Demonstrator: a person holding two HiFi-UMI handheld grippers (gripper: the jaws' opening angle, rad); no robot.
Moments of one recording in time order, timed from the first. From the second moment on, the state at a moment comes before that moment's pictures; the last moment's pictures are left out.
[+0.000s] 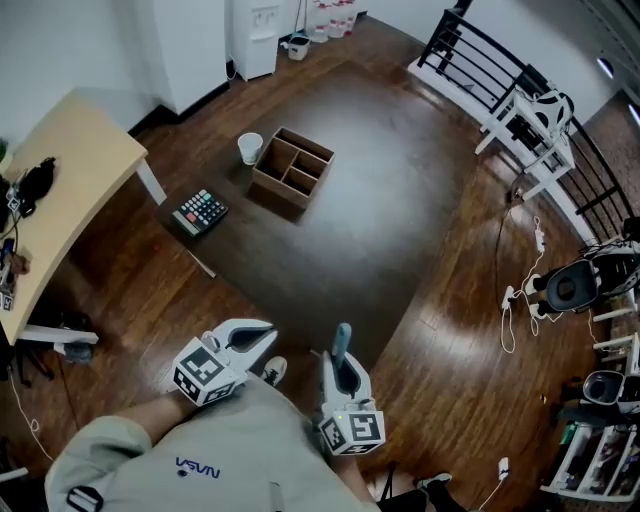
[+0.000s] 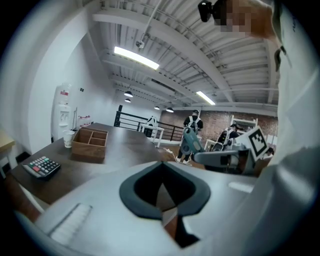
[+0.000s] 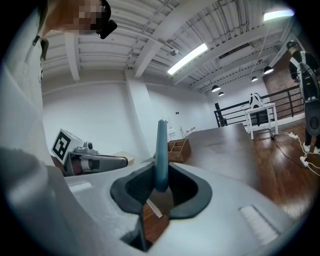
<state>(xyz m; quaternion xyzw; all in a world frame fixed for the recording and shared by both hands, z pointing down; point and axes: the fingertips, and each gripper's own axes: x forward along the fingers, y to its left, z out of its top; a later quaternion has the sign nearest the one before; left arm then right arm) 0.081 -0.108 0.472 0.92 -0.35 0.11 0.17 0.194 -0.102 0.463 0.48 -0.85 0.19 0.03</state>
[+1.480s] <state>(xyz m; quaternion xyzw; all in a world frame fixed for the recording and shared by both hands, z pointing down) 0.127 -0.322 0.564 0.91 -0.26 0.16 0.28 0.199 -0.329 0.629 0.43 -0.78 0.28 0.35</state>
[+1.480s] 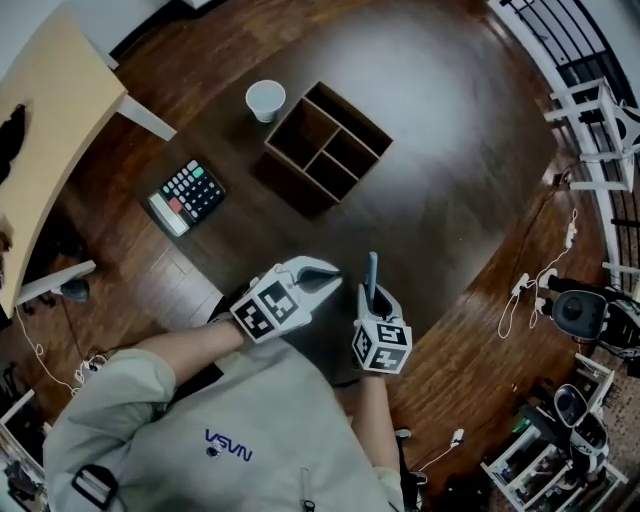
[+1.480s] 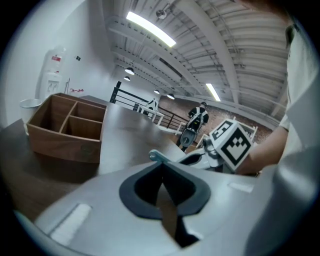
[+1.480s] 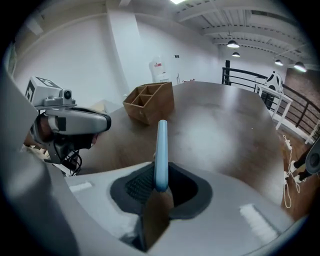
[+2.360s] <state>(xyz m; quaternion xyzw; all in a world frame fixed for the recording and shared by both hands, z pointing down) 0.135 -0.340 0.598 0.90 -0.24 0.18 0.31 0.204 -0.331 0.668 0.38 -0.75 0.30 0.45</state>
